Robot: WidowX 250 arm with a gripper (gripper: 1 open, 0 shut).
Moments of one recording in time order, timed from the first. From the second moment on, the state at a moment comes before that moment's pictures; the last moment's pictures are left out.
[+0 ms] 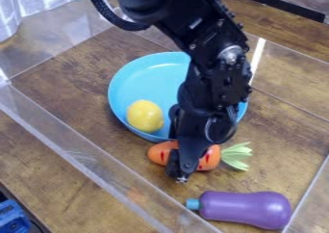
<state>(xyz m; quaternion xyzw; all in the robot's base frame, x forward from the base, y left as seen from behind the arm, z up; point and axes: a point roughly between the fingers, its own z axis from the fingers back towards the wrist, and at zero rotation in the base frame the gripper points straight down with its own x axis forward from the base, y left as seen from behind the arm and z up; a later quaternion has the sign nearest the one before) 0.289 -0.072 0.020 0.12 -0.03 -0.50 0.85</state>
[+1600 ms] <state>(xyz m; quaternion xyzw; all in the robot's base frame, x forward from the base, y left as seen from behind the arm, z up) 0.295 -0.051 0.019 0.12 -0.02 -0.51 0.85</state>
